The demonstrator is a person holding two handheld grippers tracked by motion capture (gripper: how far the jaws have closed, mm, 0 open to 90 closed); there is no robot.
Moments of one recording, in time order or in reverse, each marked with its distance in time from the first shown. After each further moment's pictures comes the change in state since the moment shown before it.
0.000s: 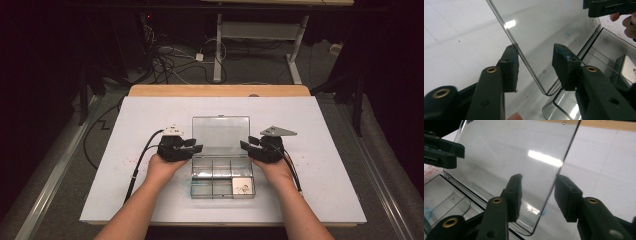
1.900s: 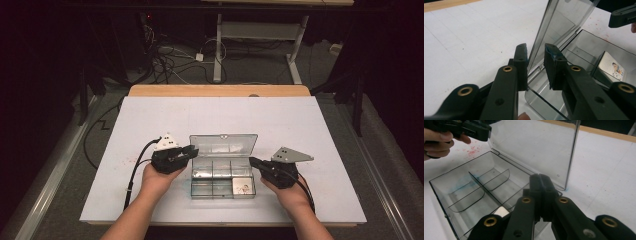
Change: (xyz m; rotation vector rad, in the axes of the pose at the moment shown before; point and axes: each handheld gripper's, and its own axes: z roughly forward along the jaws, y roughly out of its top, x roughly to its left) left arm -0.035 -0.015 -0.031 -0.094 0.048 0.069; right arm 0.029 -0.031 -0.063 -0.049 0.103 -0.153
